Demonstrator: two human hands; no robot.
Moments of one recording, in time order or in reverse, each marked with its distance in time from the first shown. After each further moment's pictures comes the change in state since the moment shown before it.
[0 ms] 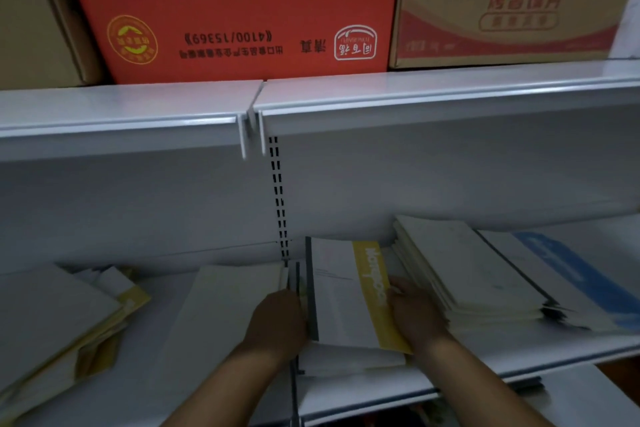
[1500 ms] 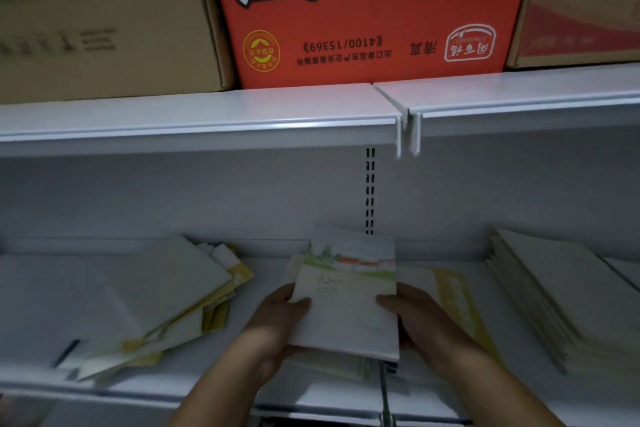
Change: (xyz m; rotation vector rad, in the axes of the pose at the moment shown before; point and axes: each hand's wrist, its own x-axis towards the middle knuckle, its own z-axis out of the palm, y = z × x) left_hand -0.057 -0.086 -0.053 -1.307 0.076 -0.330; right_hand -0.043 -0.070 0.084 0.295 -0.523 0.069
